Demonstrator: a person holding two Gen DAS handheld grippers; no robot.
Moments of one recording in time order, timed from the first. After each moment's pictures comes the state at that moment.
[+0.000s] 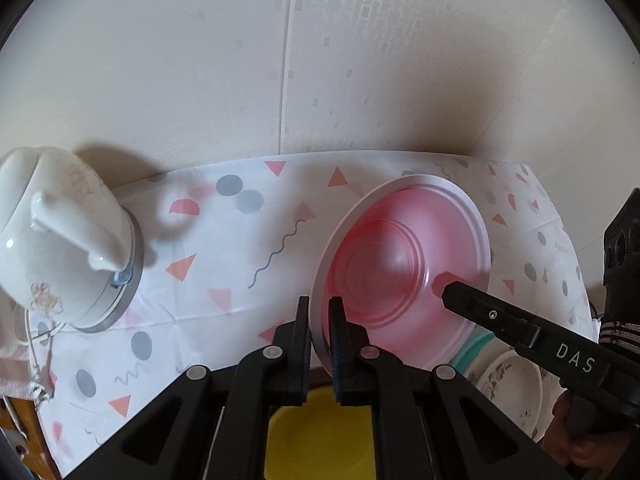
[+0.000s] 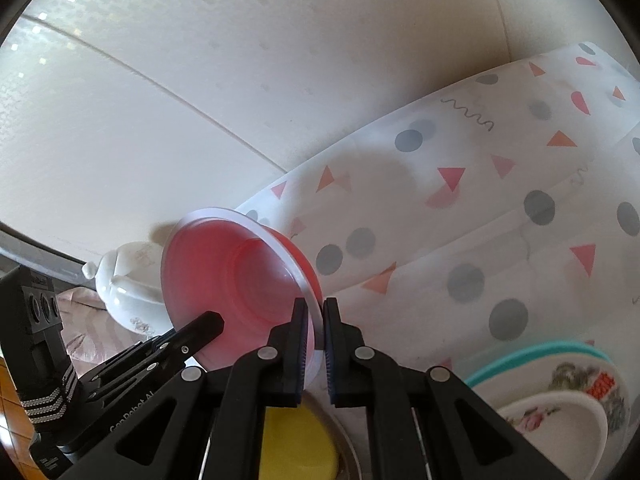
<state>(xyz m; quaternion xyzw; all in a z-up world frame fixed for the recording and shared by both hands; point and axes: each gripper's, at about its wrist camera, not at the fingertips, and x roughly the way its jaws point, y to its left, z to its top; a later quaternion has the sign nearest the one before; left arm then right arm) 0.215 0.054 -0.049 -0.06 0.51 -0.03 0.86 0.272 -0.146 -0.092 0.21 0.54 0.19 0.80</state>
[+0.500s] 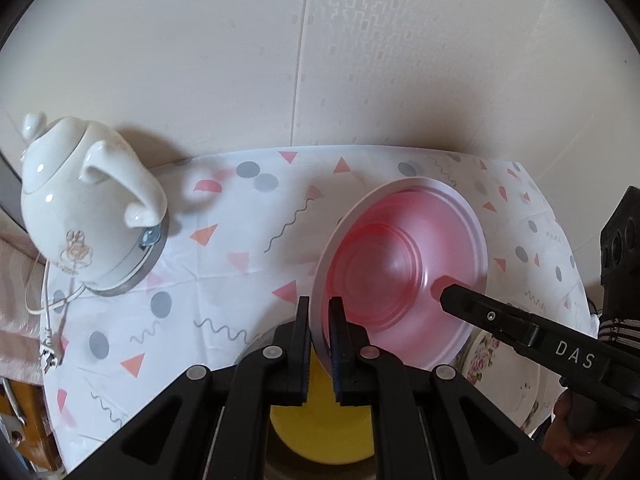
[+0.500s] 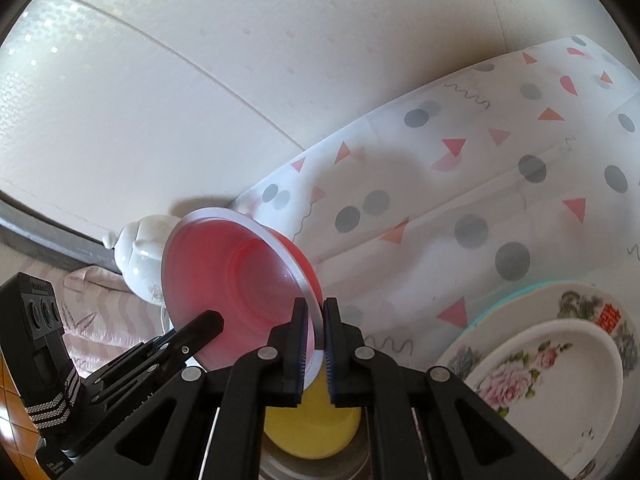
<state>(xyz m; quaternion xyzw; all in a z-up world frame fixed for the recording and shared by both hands) 0.164 0.061 -0.038 -0.06 0.49 -0.02 0.87 0.225 -0.141 -0.083 0.21 0.53 0.21 0.79</state>
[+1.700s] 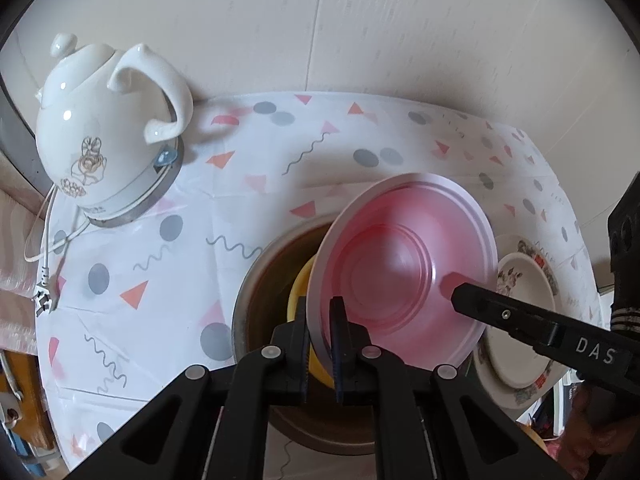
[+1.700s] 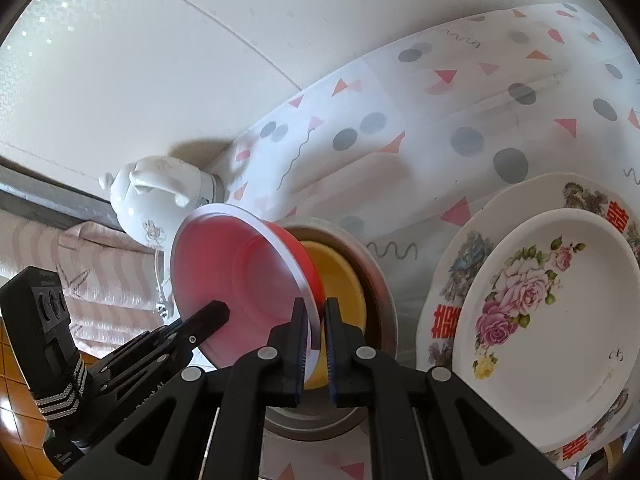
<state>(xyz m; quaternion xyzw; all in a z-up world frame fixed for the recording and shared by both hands) 0.120 0.074 -0.067 -0.06 0.53 -0.02 0.84 0.175 -0.128 -0.101 0.19 0.58 0.21 0.76</state>
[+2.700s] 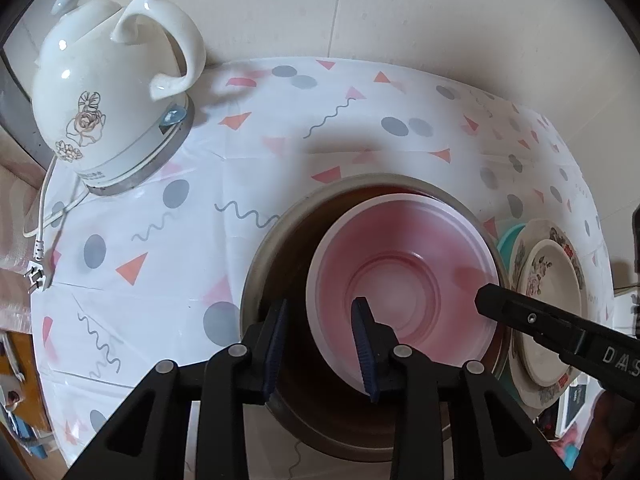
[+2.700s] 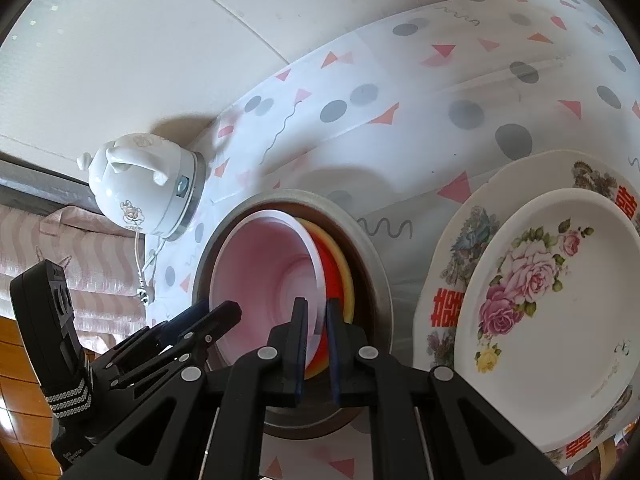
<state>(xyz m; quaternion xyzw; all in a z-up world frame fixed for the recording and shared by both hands) 0.124 0.080 -0.093 -0.06 0.56 0.01 0.82 0.176 -0.119 -0.115 0.17 0.61 0.19 0.75</state>
